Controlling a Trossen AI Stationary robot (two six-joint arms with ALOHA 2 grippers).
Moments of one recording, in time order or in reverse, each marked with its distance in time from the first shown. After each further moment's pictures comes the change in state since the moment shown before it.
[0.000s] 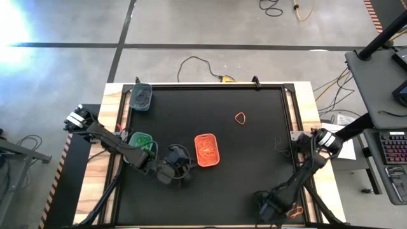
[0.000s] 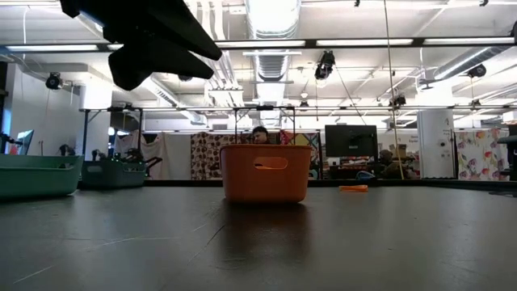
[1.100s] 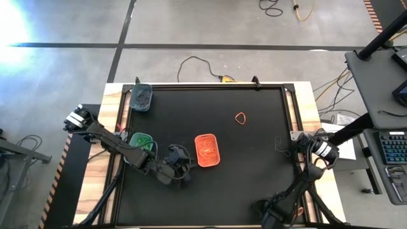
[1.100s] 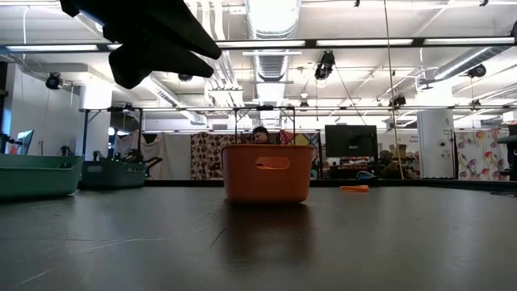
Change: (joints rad) left arm 0.003 -0.002 0.002 -0.001 -0.008 0.024; right arm 0.074 0.135 0.010 0.112 -0.045 -0.040
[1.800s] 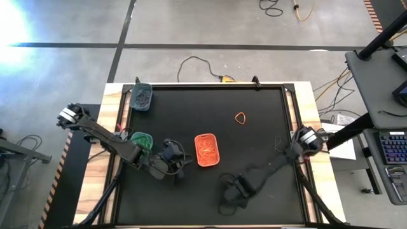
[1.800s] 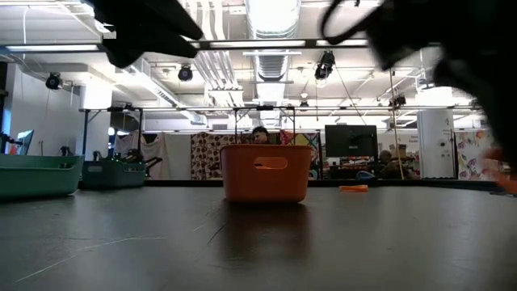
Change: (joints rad) left arm 0.001 -0.135 0.000 -0.142 0.010 0.075; right arm -0.387 -0.009 0.334 -0.289 0.635 -0.449
